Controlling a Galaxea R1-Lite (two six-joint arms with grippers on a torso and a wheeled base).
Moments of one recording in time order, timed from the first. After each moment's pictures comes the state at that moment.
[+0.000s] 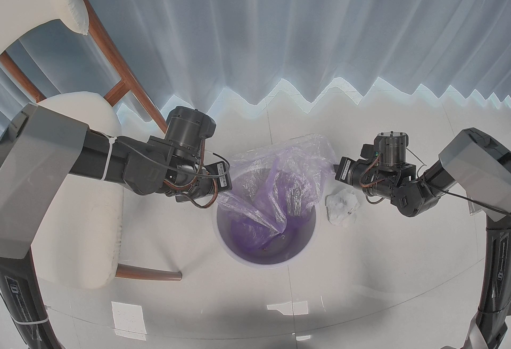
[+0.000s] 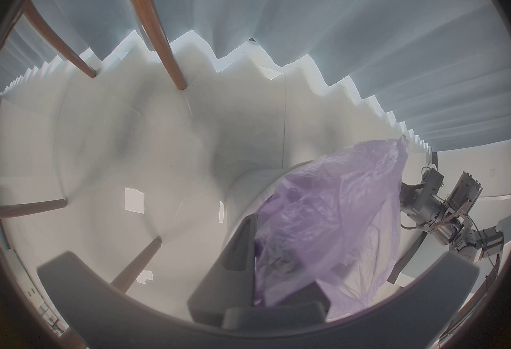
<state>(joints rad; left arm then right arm) -0.47 2.12 -1.40 0.03 0.07 -0.55 0.13 2.30 -1.21 -0.71 0.26 0.49</state>
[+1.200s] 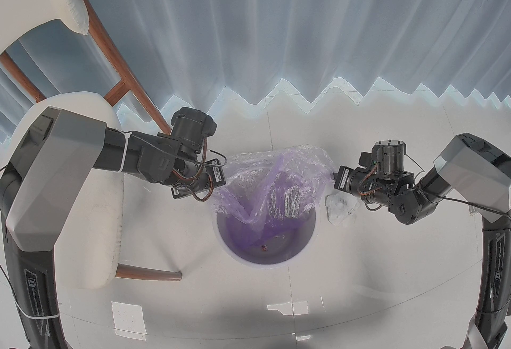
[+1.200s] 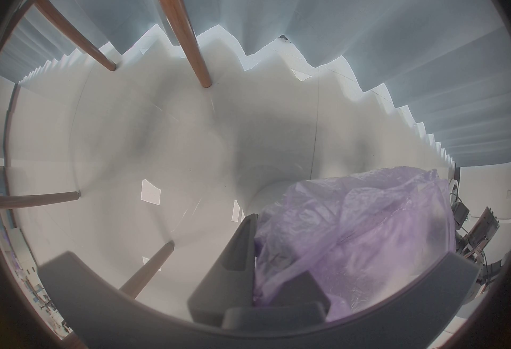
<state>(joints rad) -0.43 2.24 -1.58 0.15 0.16 -0.60 0.13 2.33 -1.18 -0.76 0.25 0.47</state>
